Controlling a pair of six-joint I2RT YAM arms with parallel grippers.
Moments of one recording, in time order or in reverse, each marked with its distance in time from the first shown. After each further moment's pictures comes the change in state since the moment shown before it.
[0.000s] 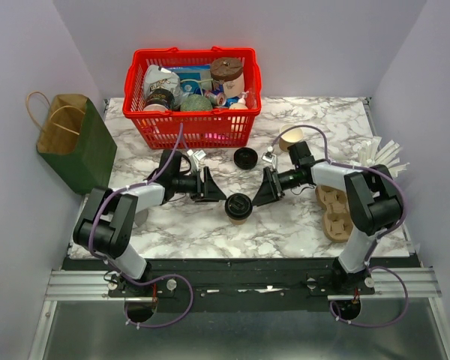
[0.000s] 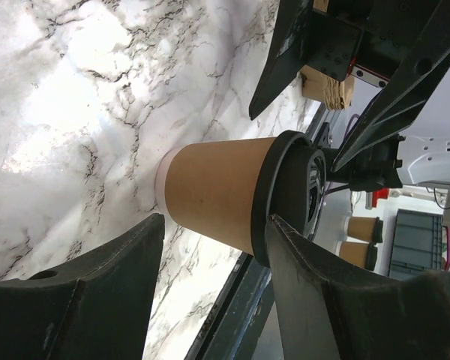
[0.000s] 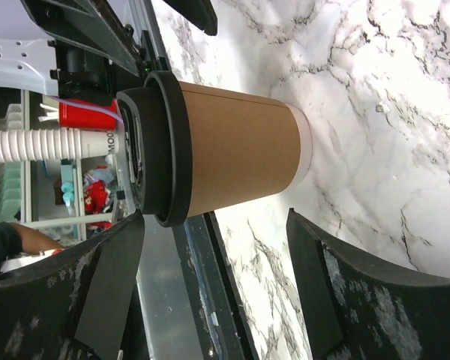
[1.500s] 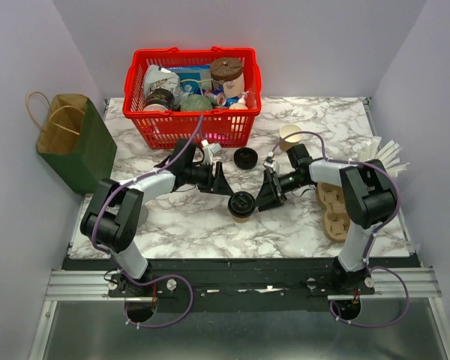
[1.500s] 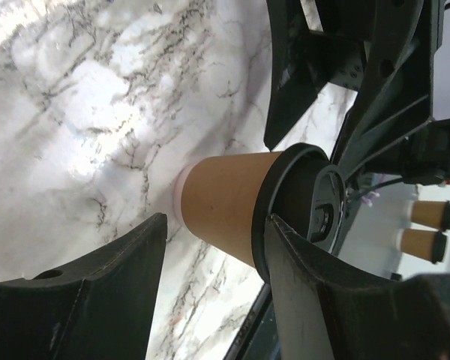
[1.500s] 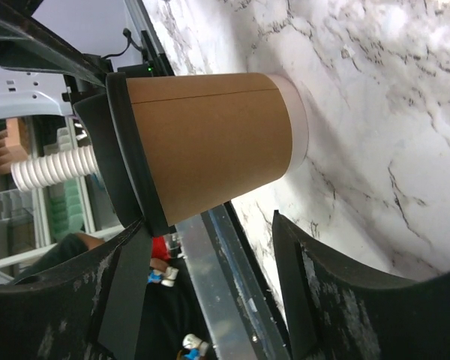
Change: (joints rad) left arm -0.091 0.082 0.203 -0.234 -0.109 0.220; right arm -0.007 0.081 0.034 -0.119 0.038 0.076
